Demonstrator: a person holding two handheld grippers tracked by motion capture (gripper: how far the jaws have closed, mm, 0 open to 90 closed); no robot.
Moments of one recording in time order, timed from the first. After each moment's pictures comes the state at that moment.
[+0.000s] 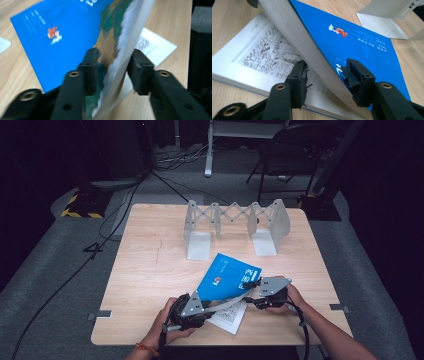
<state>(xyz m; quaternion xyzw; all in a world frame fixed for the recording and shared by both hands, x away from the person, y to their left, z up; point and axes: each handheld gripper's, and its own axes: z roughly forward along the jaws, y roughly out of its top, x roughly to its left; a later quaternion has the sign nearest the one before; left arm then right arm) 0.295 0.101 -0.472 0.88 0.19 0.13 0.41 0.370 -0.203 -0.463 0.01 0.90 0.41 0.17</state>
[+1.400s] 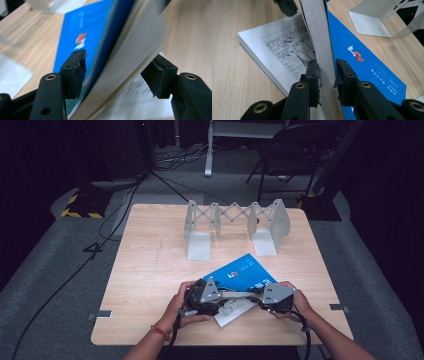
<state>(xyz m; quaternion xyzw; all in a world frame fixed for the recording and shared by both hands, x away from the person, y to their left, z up) 0.329 0.049 -0.450 0.88 0.16 0.20 0.40 0.347 -0.209 -0.448 0.02 0.90 0.38 0.21</state>
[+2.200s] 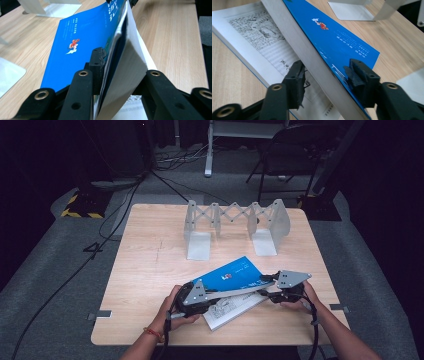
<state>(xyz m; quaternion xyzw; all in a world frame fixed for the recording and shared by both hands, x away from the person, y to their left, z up) 0.327 0.098 -0.457 0.86 0.15 0.14 0.46 0.387 -0.253 -0.462 0.09 0.88 0.43 0.18</state>
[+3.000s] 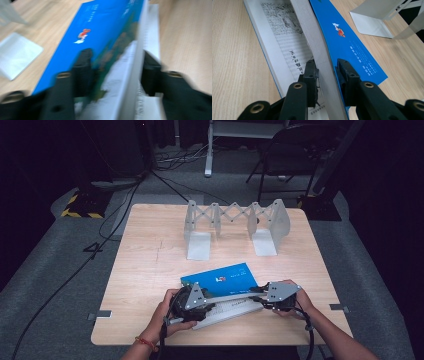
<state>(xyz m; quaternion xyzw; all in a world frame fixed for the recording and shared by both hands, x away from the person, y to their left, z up) 0.311 0.101 -0.447 0.88 0.20 0.18 0.39 0.355 -0.220 -0.453 0.01 0.90 0.40 0.20</state>
